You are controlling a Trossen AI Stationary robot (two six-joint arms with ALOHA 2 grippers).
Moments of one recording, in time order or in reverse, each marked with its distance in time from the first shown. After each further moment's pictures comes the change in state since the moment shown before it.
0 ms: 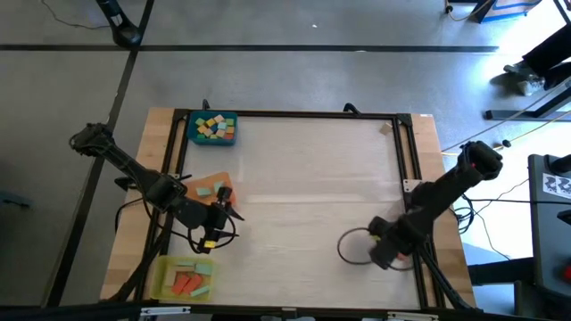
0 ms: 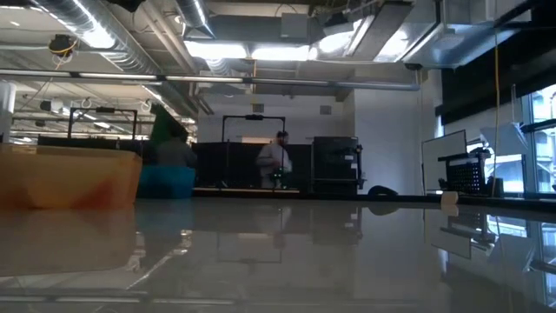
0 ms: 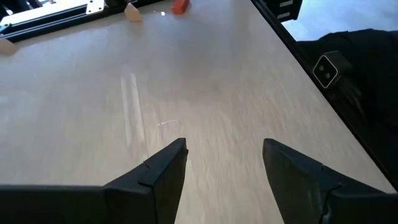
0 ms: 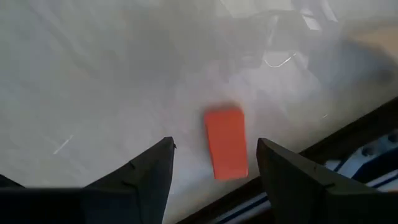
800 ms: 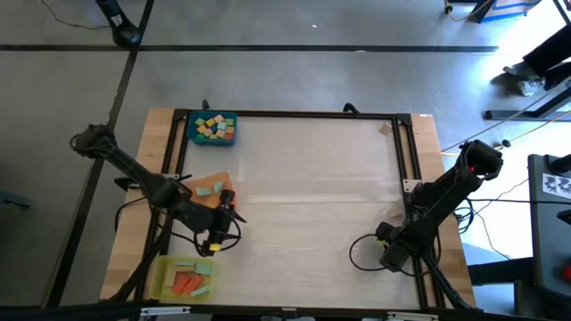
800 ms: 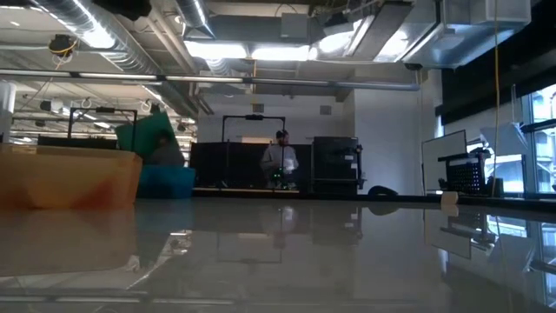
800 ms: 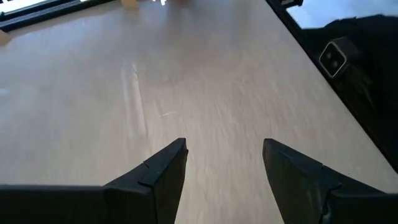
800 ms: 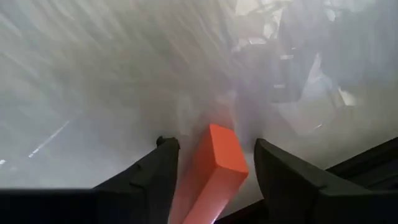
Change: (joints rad) left arm 0.000 0.048 -0.001 0.005 -0.001 -0.008; right arm 0.185 -0.002 -0.247 0.267 0.000 0.107
